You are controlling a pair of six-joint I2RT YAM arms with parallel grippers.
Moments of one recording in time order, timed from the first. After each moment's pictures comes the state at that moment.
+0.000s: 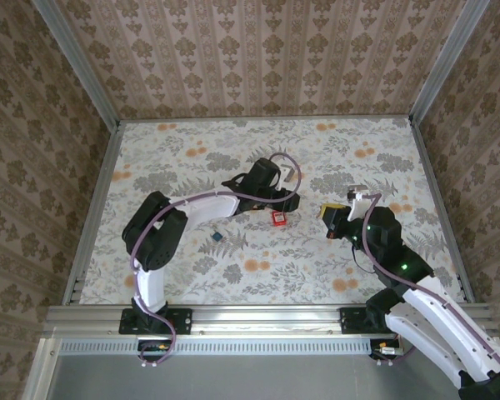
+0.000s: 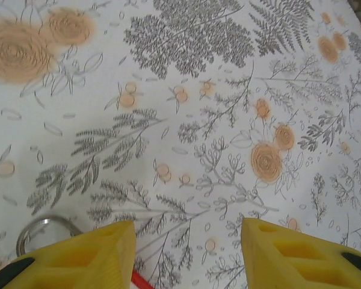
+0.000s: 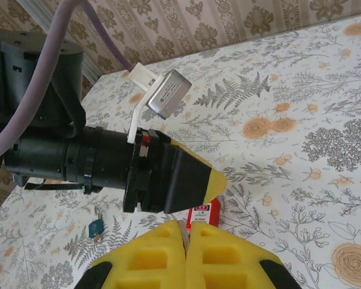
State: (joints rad) left arm -0.83 1.92 1.29 -0.11 0.29 -0.38; right arm 0.46 0.59 0.52 -0.25 -0.03 0.45
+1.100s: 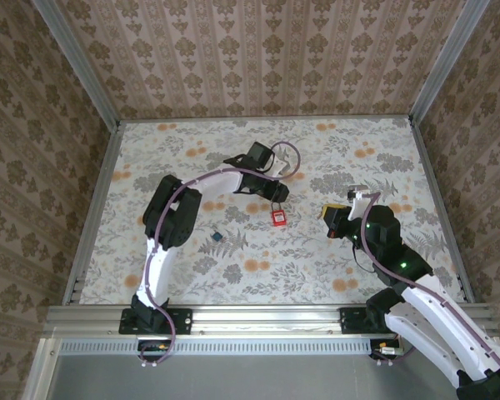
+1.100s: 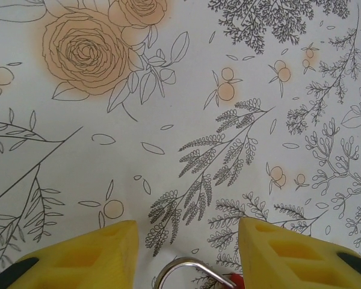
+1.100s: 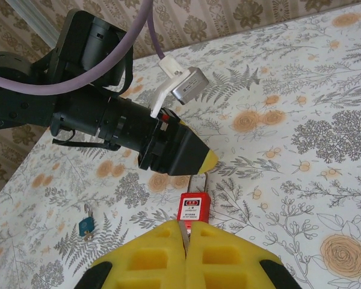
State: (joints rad) left arm -0.69 2.17 1.59 -0.43 0.40 -0.08; right arm 0.44 0.60 0.52 -0.27 -0.03 0.45
